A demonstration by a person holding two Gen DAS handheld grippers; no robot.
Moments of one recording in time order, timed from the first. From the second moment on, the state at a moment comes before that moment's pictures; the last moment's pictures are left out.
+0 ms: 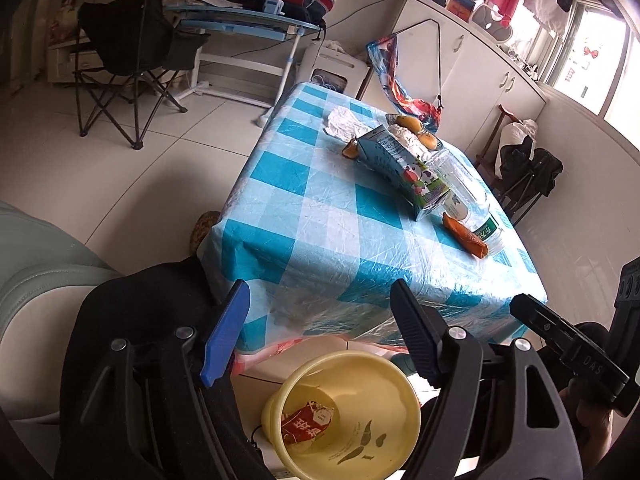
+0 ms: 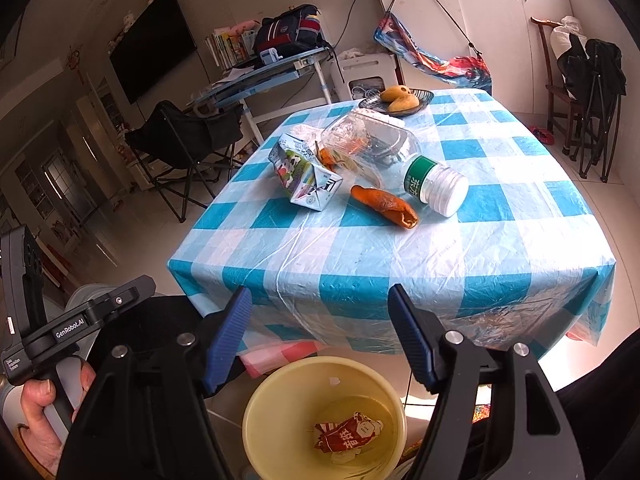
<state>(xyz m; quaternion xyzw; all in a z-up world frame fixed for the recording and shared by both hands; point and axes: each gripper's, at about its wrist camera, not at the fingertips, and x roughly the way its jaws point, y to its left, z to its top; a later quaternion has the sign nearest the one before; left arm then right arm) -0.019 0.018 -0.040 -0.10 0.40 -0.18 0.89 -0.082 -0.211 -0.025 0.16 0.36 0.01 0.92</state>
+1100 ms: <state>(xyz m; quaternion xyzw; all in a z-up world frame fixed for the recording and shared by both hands) -0.014 0.018 -0.046 -0.11 0.42 -0.17 0.89 -0.012 -0.246 -0.008 0.05 0.40 0.05 0.91</state>
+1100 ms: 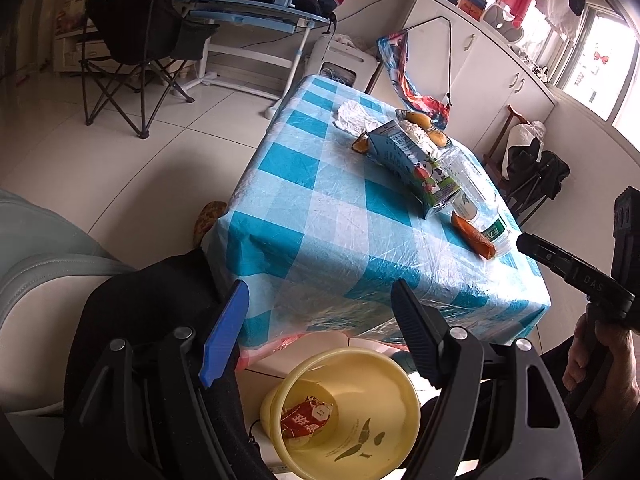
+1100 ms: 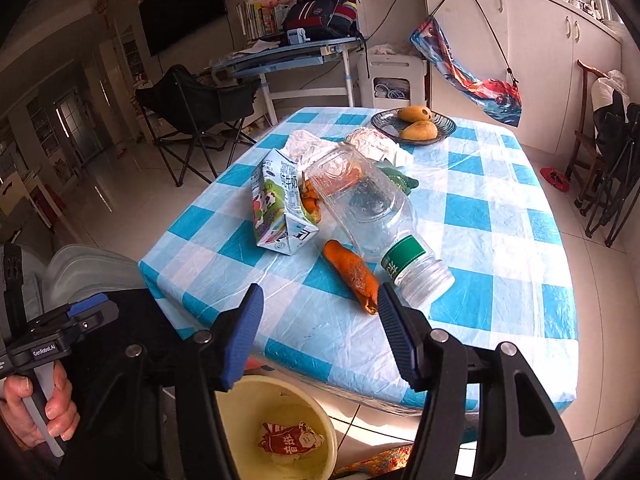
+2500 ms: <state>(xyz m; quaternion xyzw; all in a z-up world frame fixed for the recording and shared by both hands) 0.184 -0.124 -0.054 -0.16 0.50 -0.24 0.81 0.060 -0.254 -0.059 -0.01 0.48 0.06 0.87</state>
